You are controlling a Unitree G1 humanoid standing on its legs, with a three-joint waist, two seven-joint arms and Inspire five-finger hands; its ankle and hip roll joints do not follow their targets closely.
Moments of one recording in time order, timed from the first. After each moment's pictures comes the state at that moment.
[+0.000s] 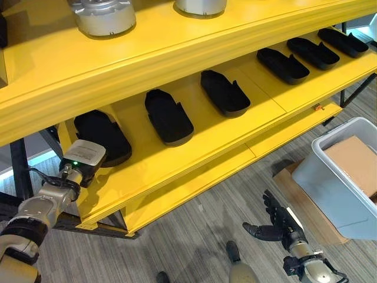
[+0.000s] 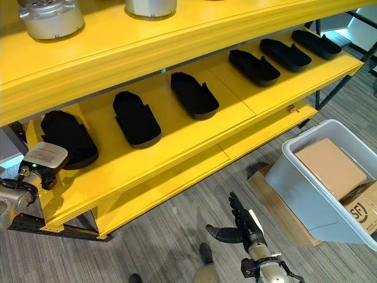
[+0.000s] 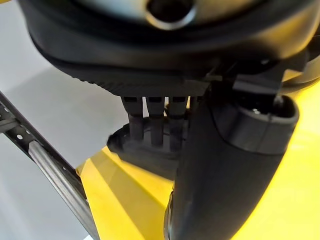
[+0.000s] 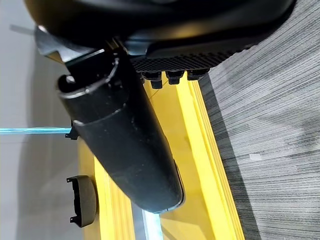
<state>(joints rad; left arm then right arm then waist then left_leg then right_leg) -0.45 1.05 -0.47 0.70 0.87 -0.13 0.23 0.34 -0.40 0.10 0.13 0.28 -0.18 0.06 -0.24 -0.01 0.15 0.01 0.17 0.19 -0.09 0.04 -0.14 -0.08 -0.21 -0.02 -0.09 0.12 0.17</state>
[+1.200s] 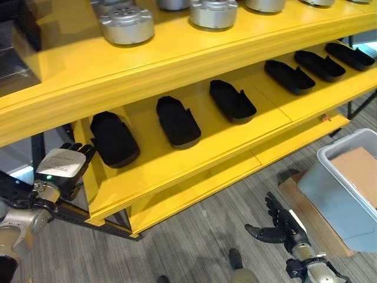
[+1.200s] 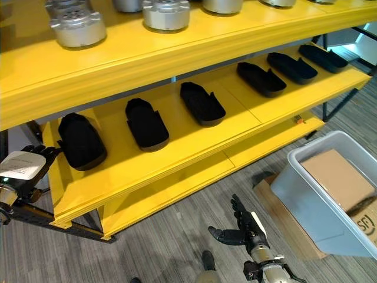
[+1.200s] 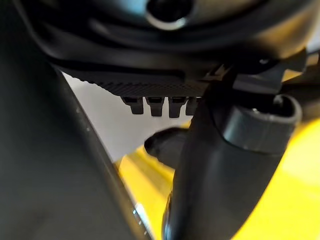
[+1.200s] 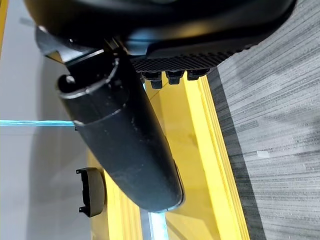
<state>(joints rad) 0.07 1.08 0.03 0.27 0.77 -0.15 0.19 0.36 -0.39 0.06 0.13 0.28 -0.17 0.08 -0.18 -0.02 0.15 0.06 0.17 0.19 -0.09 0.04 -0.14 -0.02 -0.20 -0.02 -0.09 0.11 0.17</state>
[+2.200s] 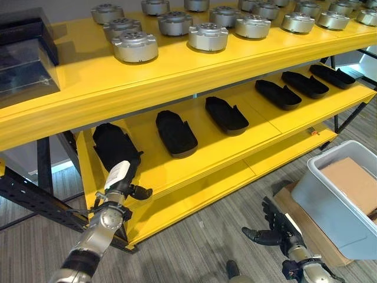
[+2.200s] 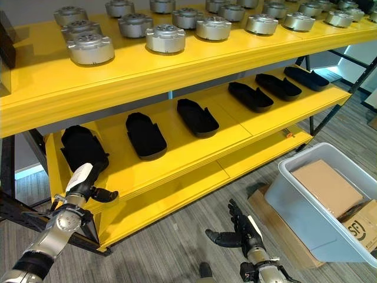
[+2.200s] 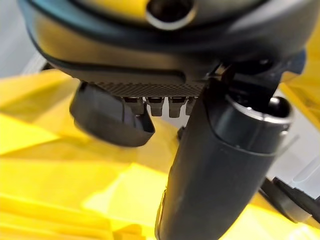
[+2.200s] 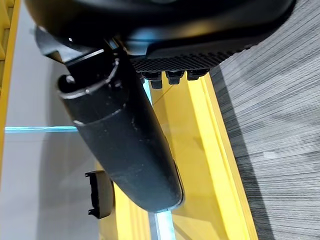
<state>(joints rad) -0.23 0.60 -0.22 0.50 0.26 -0.07 0.19 0.35 -0.36 0.09 0.13 0.28 -0.11 0.08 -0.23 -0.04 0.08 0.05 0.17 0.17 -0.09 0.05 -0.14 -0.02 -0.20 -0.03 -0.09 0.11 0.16</state>
